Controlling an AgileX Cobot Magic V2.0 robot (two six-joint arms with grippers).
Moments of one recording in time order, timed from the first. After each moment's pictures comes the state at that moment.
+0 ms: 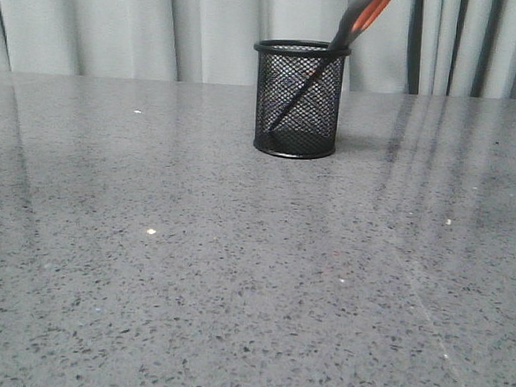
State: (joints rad) left arm -0.06 0.93 -1.26 -0.41 0.72 0.55; right arm 0.21 0.91 -1.03 0.34 0.47 -0.35
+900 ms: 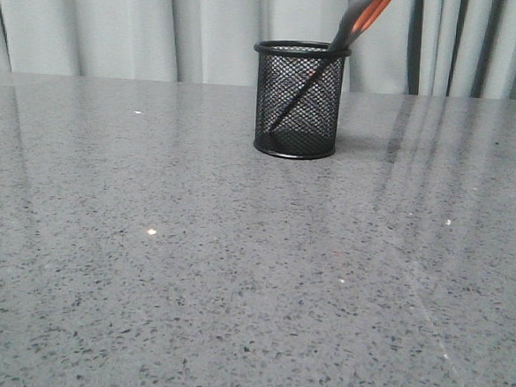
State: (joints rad) left arm -0.06 0.08 -0.24 -0.68 0.24 0.70; right arm 0.21 0.18 -0.28 0.36 0.12 -0.35
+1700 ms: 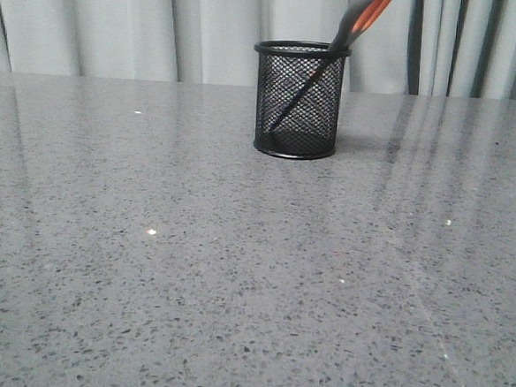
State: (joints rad) left arm -0.05 0.08 -0.20 -0.32 0.18 0.31; right arm 0.21 0.18 -0.28 0.36 0.12 -0.35
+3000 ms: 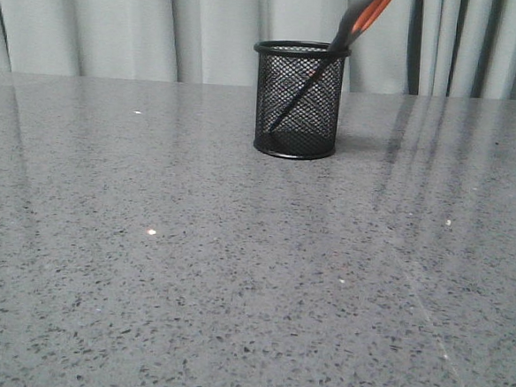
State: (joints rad) left arm -0.03 0.00 0.00 -0.01 0.09 -0.12; right arm 0.21 0.18 -0.28 0.36 0.12 -0.35
